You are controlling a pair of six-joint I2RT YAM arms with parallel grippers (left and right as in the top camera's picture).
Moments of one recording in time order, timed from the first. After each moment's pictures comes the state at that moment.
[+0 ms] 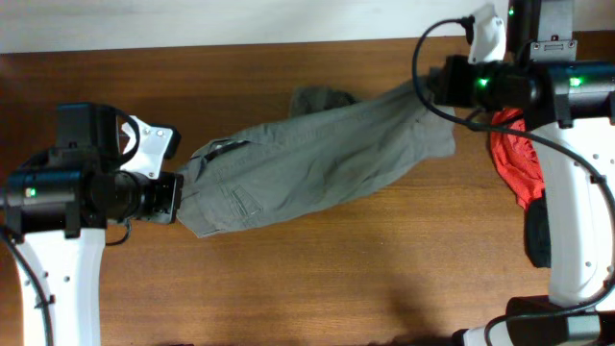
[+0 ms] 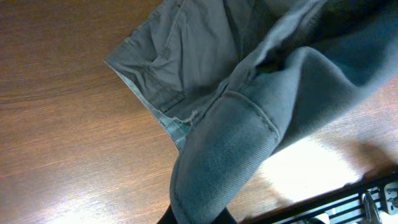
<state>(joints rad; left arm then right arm) 0.05 1.32 1.60 -1.48 0.23 0.22 0.03 1.66 1.96 -1.18 -0.36 0.19</state>
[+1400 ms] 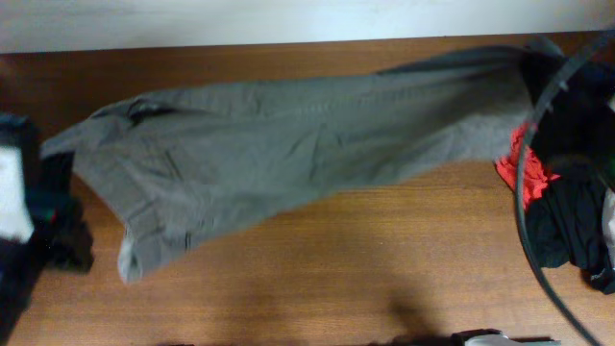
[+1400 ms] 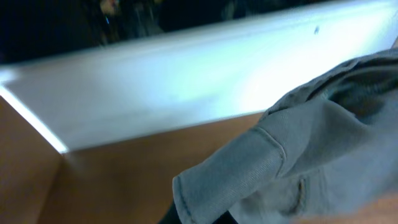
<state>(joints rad) 0.03 1.28 2.55 -1.55 0.15 0.16 0.07 1.41 2.56 -1.42 -0.24 0.20</state>
